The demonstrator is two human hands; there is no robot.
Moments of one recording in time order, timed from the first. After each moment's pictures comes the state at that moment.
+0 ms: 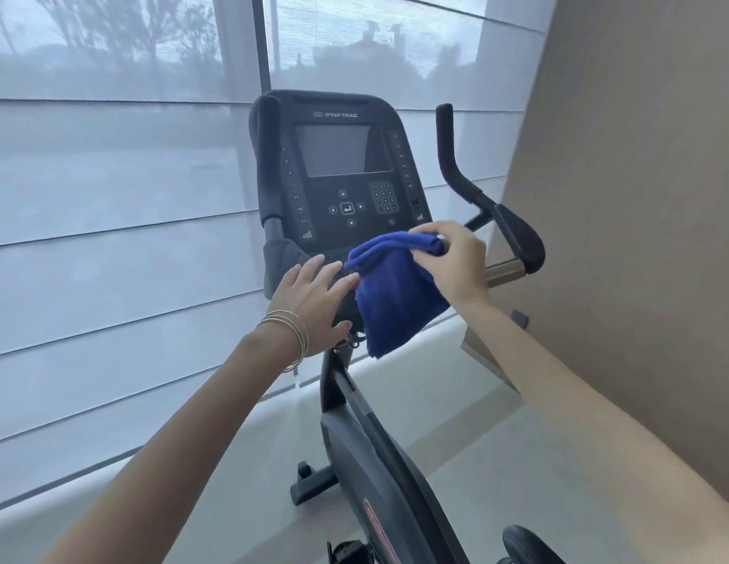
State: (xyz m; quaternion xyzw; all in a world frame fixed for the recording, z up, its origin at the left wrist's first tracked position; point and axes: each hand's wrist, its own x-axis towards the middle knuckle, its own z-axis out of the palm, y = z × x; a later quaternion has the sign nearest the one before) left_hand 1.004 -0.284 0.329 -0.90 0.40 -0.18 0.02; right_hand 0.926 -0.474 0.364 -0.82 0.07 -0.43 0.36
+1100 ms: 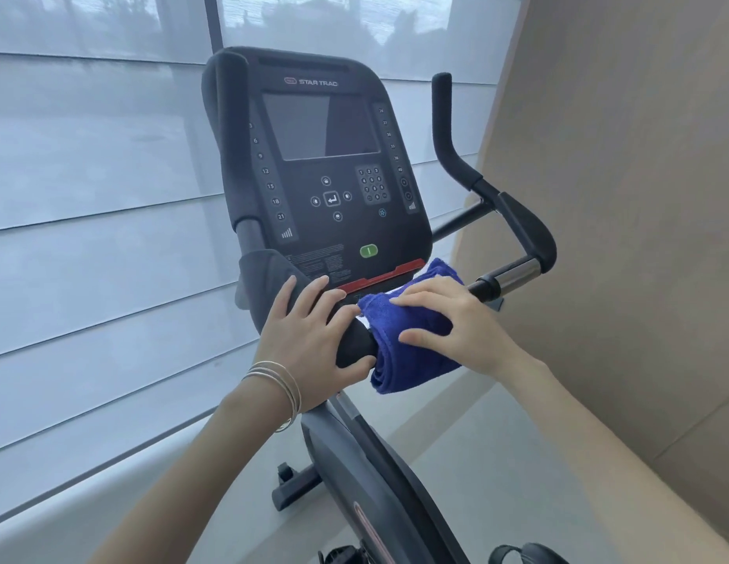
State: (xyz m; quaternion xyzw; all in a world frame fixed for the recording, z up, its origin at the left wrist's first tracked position) left_hand 1.037 -0.287 0.306 -0.86 0.46 -0.22 -0.07; right_hand 0.944 -0.492 0.311 -0.94 -0.05 -0.25 0.23
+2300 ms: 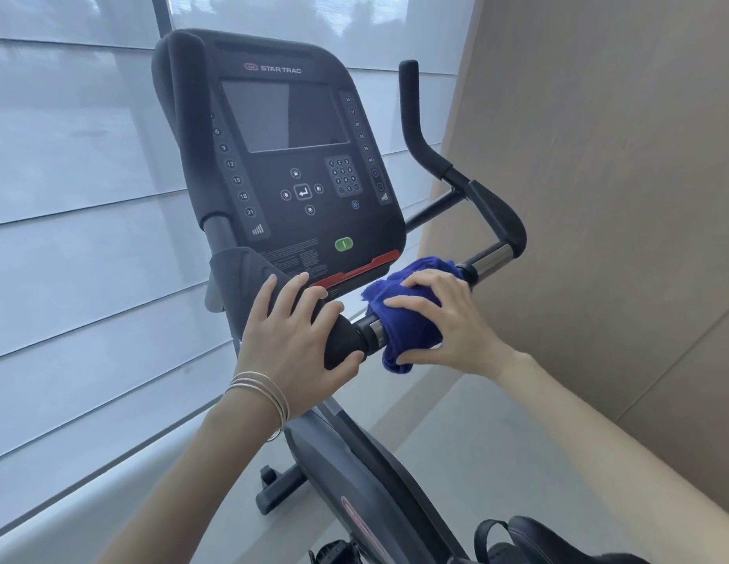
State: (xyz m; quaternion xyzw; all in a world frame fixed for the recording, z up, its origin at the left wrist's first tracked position) left_hand 1.039 -0.285 0.303 -0.85 0.47 -0.22 -0.06; right_hand 0.948 -0.524 0.268 -0.95 -0.06 -0.29 0.04
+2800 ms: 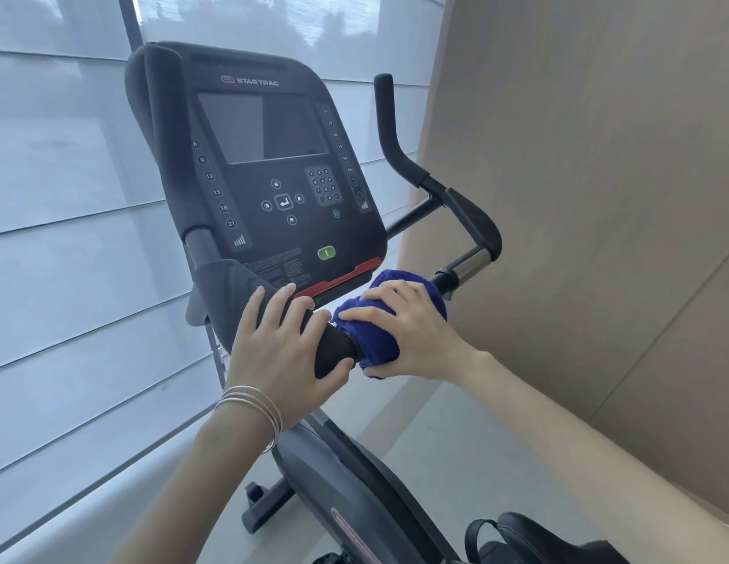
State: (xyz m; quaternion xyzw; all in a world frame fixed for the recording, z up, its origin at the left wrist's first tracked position) left_hand 1.040 -0.286 0.300 -0.84 0.48 -0.24 -0.07; right_hand 0.961 -0.491 0.276 -0.96 -0.07 -0.27 -0.05
